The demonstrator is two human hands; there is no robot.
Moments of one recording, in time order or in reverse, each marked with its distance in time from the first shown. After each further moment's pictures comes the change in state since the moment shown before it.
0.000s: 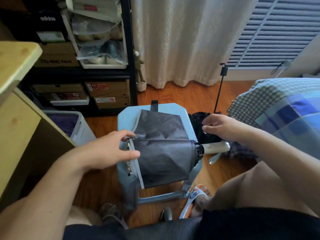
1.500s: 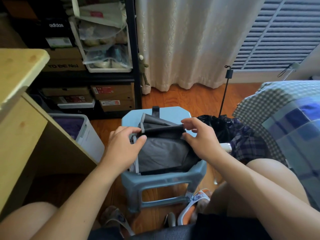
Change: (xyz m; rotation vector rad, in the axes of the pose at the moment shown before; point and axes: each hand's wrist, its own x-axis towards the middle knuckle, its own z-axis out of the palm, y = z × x) left_hand 0.010 0.030 0.035 -0.181 0.576 -0.006; right_hand -0.004 -0.043 0.080 0.255 0.391 -0.336
